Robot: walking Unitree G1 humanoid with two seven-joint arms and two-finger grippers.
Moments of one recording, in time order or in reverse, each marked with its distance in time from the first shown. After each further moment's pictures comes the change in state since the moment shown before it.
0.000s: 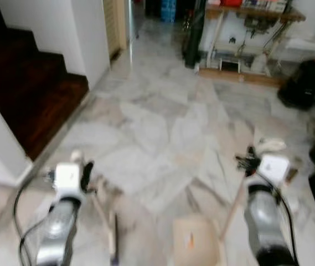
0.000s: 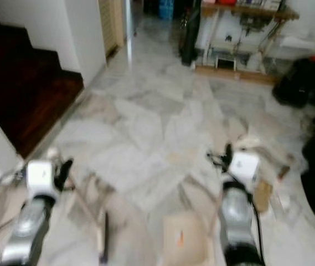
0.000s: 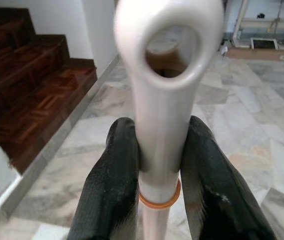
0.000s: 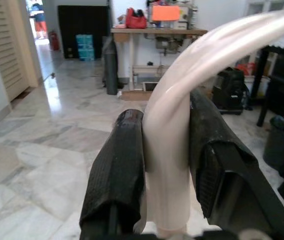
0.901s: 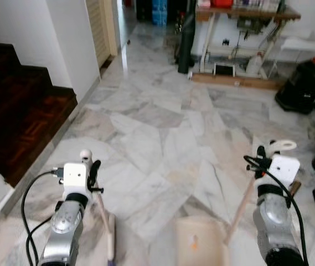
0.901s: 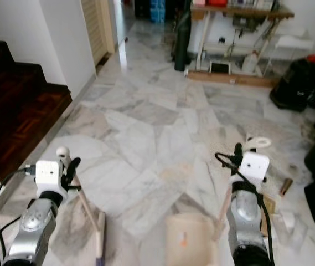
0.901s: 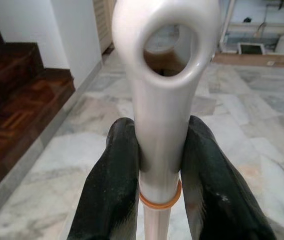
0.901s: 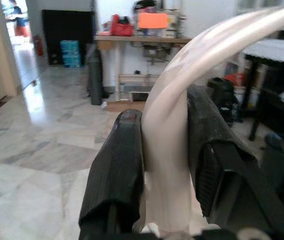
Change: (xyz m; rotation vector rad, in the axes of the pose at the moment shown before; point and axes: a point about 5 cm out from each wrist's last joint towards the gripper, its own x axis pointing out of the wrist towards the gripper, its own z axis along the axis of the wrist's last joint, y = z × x) left arm 0.004 -0.011 -0.003 -0.004 0.002 -0.040; right arm 0.005 -0.013 0.005 -0.032 -0.023 -0.016
